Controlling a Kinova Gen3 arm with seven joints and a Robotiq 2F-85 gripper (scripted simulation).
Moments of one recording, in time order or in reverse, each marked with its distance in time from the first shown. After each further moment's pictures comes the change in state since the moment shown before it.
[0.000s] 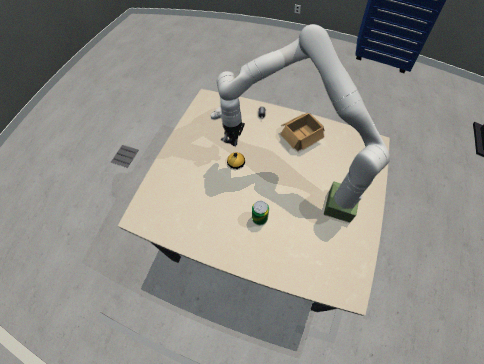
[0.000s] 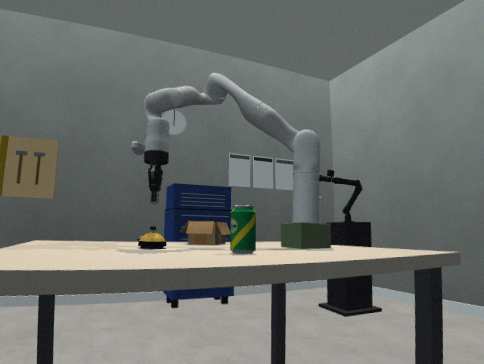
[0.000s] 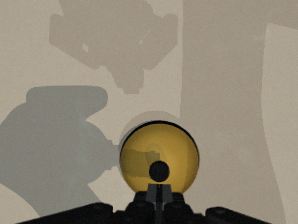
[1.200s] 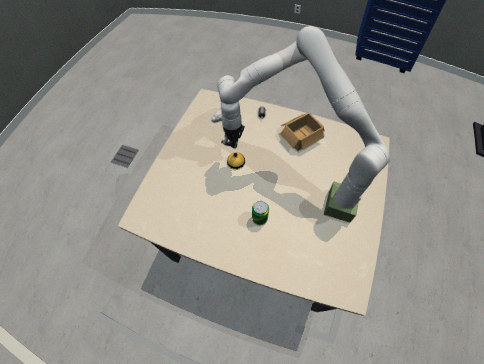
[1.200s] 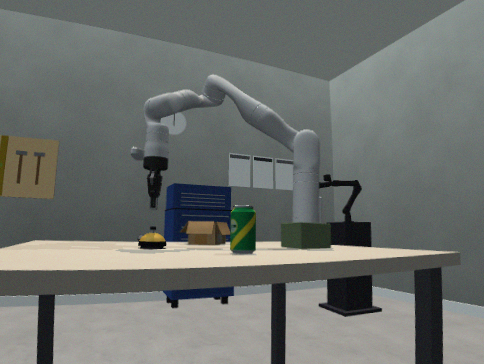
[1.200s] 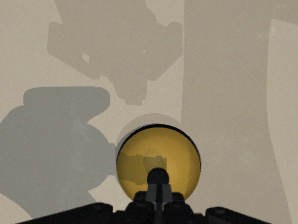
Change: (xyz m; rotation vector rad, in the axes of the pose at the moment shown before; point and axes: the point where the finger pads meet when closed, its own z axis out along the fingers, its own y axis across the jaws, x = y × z) arm 0.002 0.001 0.019 -0.001 0.006 0.002
